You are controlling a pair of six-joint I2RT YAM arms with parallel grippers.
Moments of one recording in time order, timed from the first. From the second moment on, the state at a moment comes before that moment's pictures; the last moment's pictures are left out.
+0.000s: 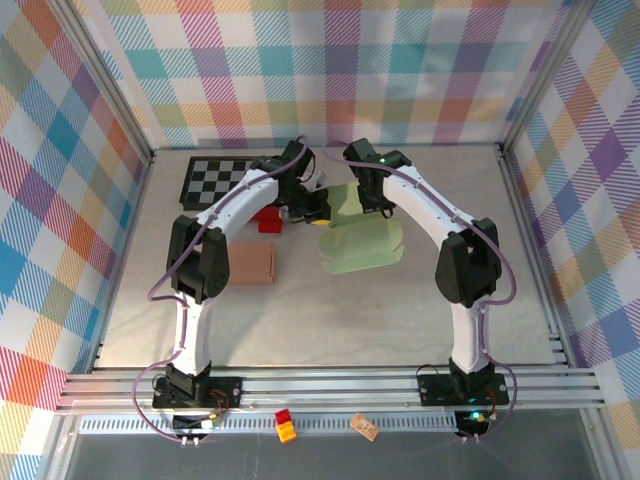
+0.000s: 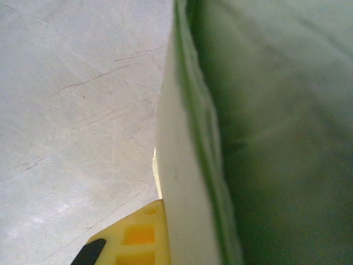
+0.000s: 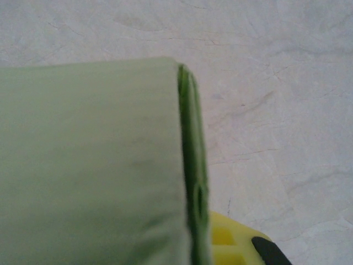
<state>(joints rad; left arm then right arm) -0.48 2.12 1.91 -0.97 0.49 -0.46 0.52 2.03 1.88 -1.12 0.43 0.36</state>
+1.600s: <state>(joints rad) -0.63 2.05 1.48 -0.55 0.12 -0.61 0.55 1.91 1.41 -0.88 0.29 0.55</state>
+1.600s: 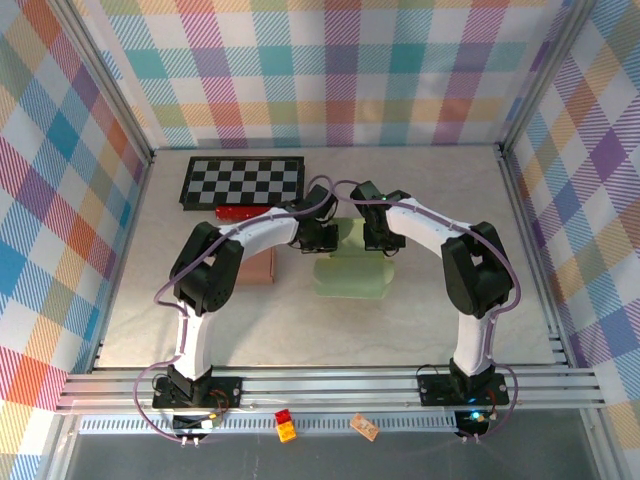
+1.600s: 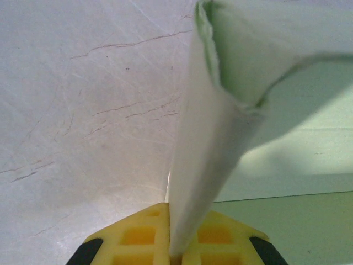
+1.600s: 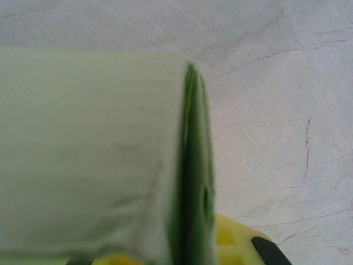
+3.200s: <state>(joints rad) -0.67 2.02 1.49 -0.59 -0.03 -0.61 0.56 1.91 1.41 -0.91 0.26 0.56</state>
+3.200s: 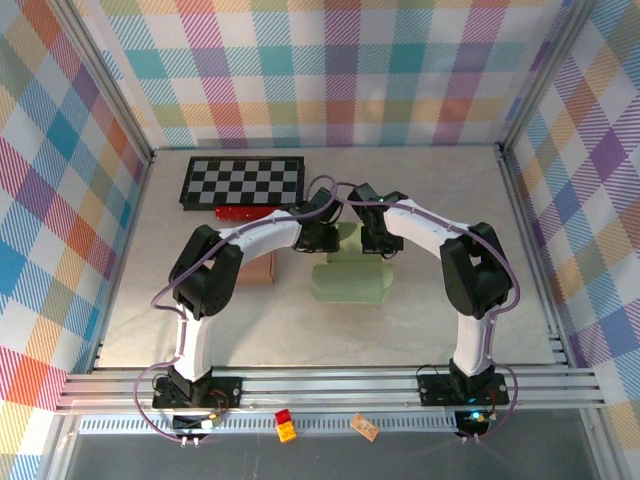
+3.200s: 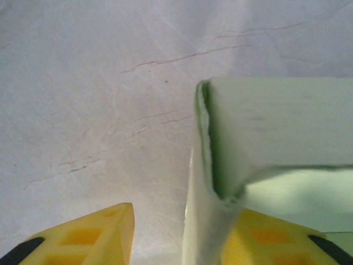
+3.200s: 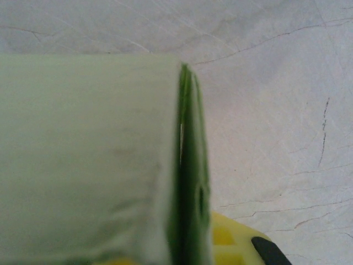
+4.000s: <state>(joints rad) -0.61 2.06 1.59 -0.62 0.04 -0.55 0.56 1.91 1.41 -0.92 0.25 0.56</state>
